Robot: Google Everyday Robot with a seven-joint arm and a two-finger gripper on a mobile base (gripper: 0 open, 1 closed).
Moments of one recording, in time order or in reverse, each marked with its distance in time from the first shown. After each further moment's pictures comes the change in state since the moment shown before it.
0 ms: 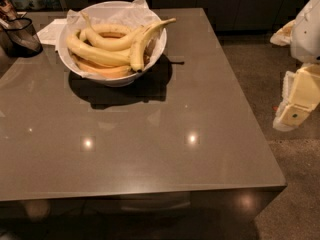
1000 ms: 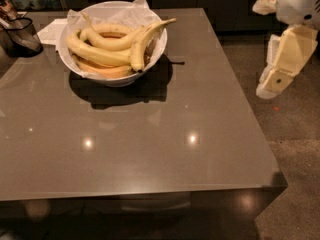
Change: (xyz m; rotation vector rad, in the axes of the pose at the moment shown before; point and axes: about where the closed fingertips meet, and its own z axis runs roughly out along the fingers) arm -0.048 -0.028 -0.027 0.026 -0.102 -0.063
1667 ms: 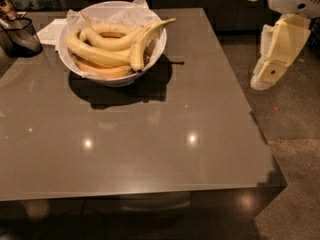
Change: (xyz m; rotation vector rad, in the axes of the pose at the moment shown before) arm -0.025 -0.010 -0.007 0.036 -0.032 -0.100
